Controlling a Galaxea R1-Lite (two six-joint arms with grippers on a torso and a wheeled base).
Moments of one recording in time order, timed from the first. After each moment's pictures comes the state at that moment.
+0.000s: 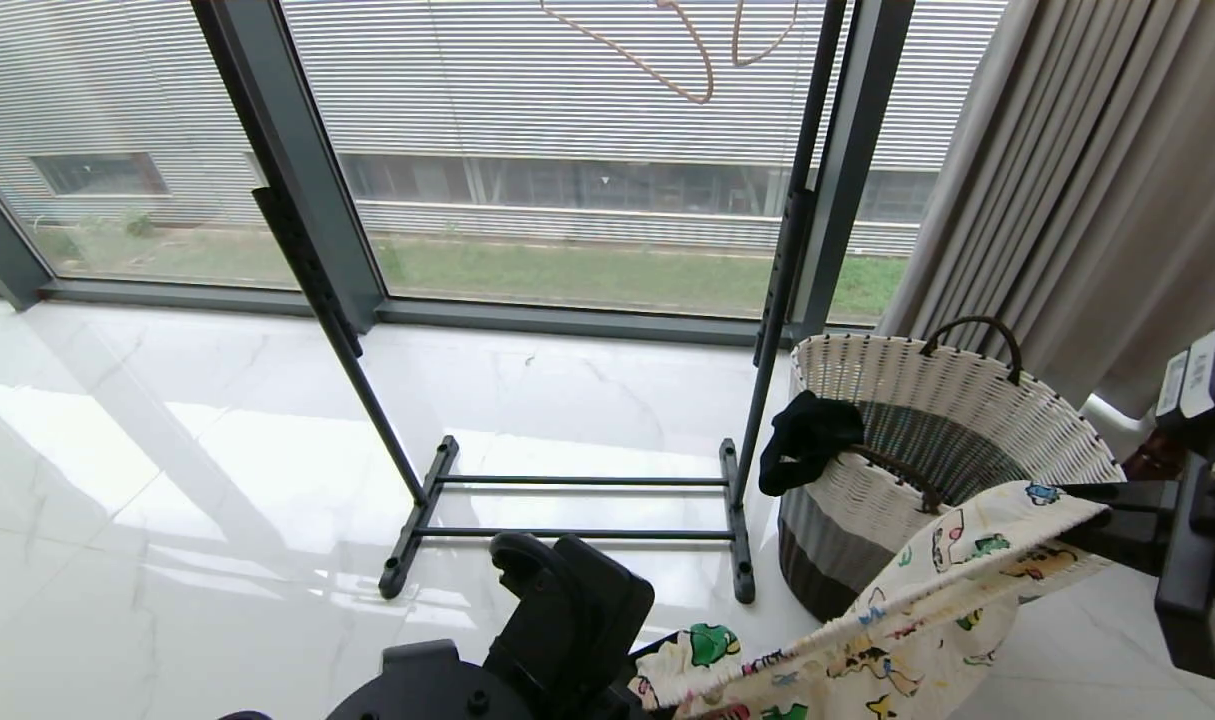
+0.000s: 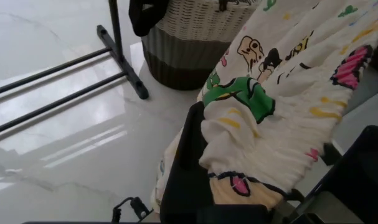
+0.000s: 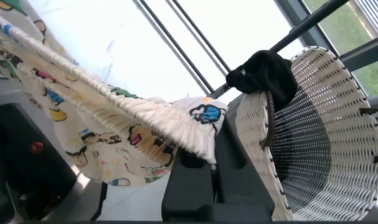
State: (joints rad) left arm -1.15 1.66 -0.47 -0.83 0.36 -0.21; right arm 0.69 1.12 -0.83 0.16 0.01 -0.39
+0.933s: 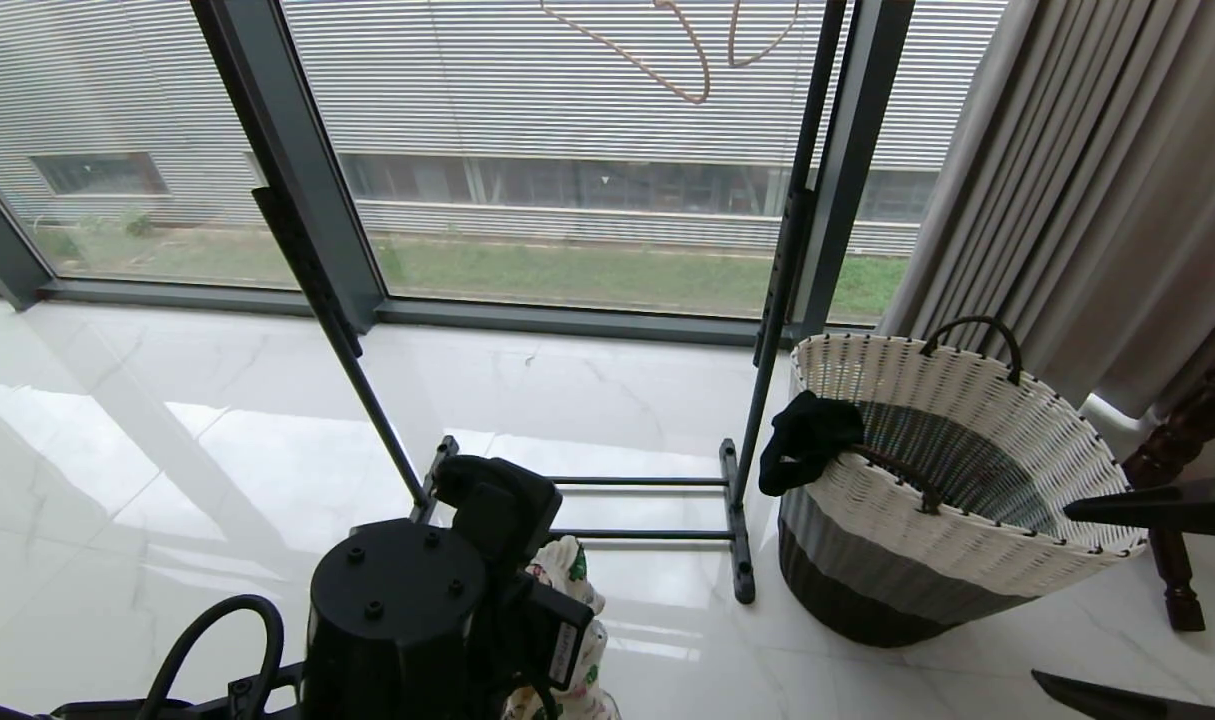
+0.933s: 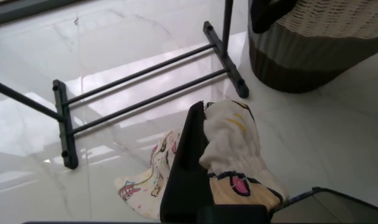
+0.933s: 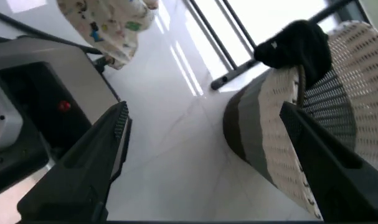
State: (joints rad) left arm -0.89 1.68 -0.45 -0.84 0.49 0.01; right arm 0.69 1.04 -0.83 0.37 0.03 -0.39
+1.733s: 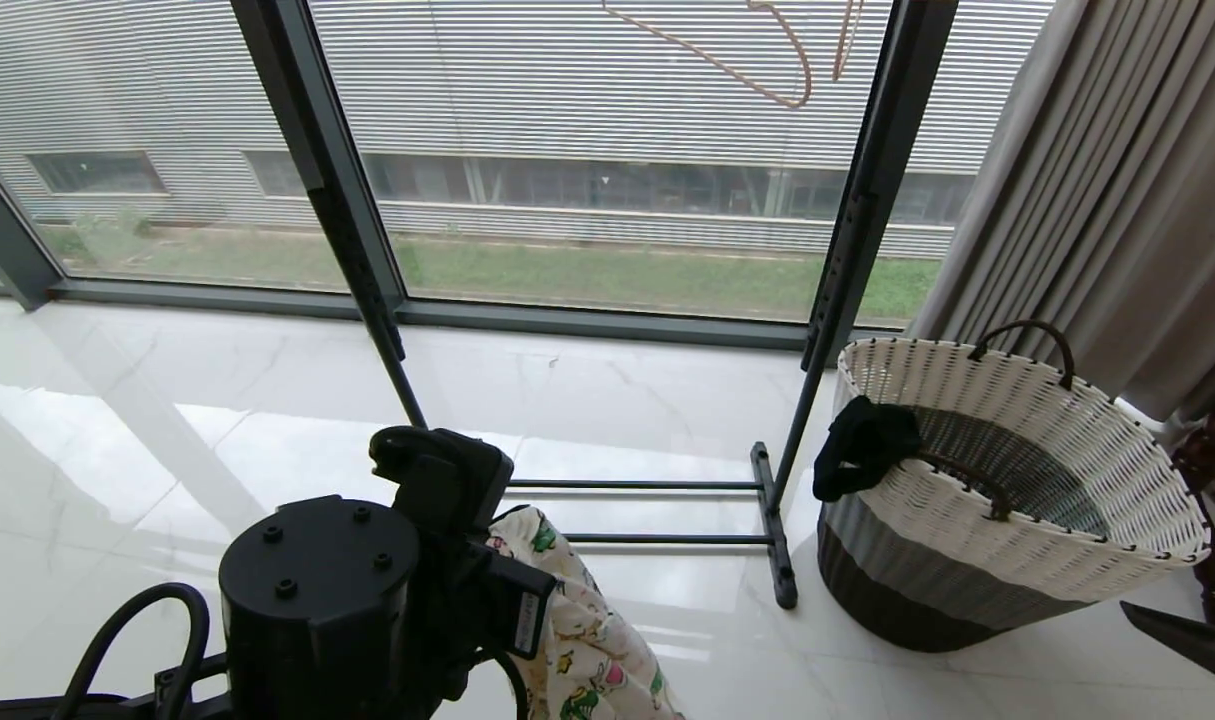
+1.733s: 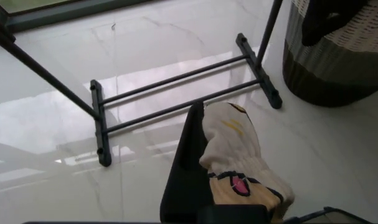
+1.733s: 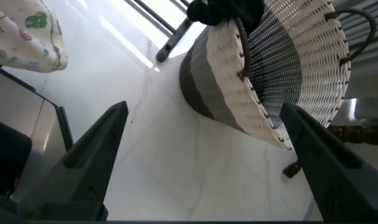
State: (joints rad) left arm -0.85 1.60 -0.43 -0.84 0.52 0.02; right arm 0.43 0.96 -0.76 0.36 -0.13 -0.38
